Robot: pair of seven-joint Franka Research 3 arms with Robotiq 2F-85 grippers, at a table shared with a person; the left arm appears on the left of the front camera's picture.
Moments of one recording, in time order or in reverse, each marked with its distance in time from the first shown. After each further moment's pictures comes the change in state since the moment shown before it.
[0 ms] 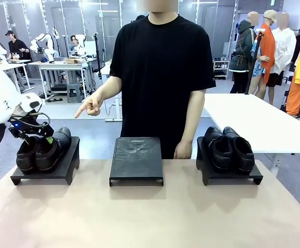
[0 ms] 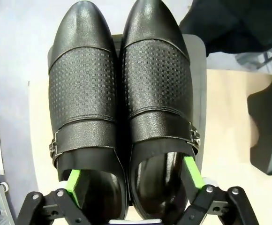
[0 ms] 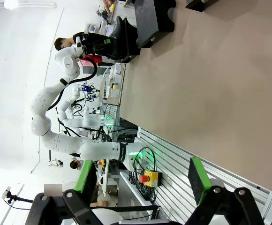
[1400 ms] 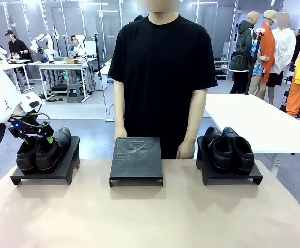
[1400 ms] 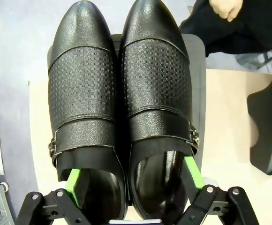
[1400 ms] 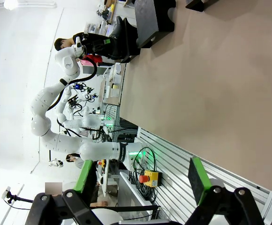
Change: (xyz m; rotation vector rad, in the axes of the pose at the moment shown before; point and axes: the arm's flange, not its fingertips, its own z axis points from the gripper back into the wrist) left arm 0.000 0.000 0.000 0.000 0.000 0.000; right arm 0.000 0.000 0.000 0.000 0.000 0.000
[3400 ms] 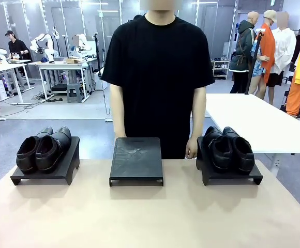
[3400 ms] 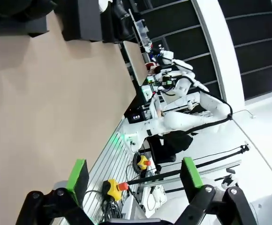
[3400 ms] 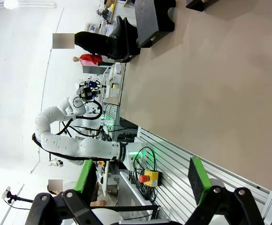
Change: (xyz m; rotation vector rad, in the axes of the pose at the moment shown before) left arm -0.288 0.232 0.073 -1.318 -0.006 0.092; right arm 0.000 0.000 0.000 0.000 0.002 0.000
